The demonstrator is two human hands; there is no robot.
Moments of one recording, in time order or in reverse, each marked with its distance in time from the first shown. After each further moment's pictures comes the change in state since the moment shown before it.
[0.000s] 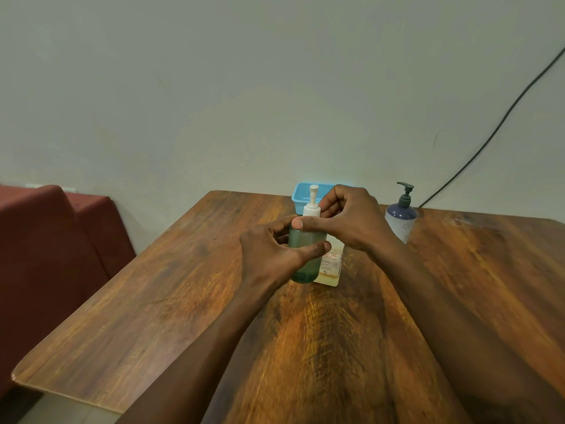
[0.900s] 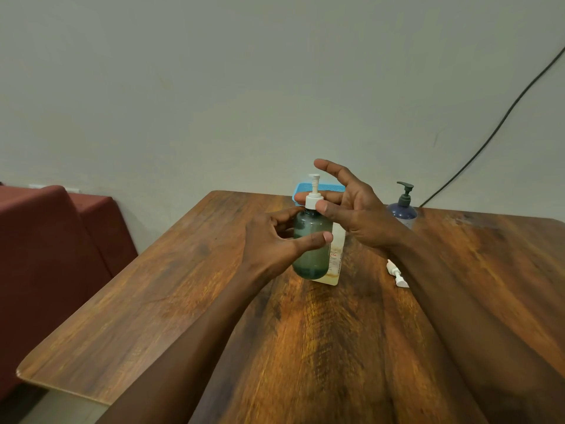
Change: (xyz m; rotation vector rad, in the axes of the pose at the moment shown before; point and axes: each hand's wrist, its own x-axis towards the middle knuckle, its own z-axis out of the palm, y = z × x) left_hand 0.012 0.012 -0.007 -0.186 -0.185 -0.070; right_hand 0.000 0.002 -0.019 0.498 -0.366 -0.116
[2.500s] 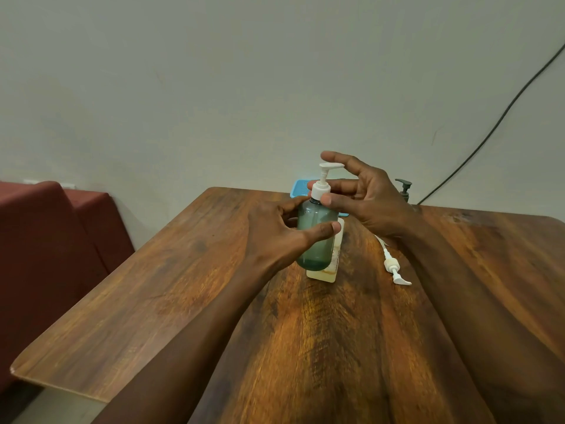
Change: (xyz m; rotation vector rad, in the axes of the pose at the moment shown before) left_hand 0.011 0.002 0.010 0.114 0.024 0.122; right_hand -0.004 -0.013 -0.015 -0.136 0.103 -0.007
